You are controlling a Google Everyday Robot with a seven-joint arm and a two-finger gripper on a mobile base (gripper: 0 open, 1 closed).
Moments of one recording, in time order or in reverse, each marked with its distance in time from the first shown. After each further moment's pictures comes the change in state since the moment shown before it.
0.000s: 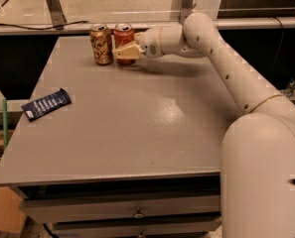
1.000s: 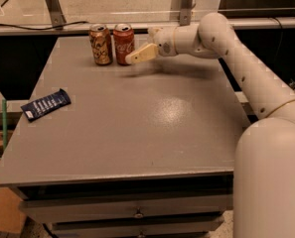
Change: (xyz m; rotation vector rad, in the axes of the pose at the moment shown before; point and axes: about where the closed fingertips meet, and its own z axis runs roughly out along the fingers) arm 0.009 -0.024 -0.043 0.094 0.007 0.031
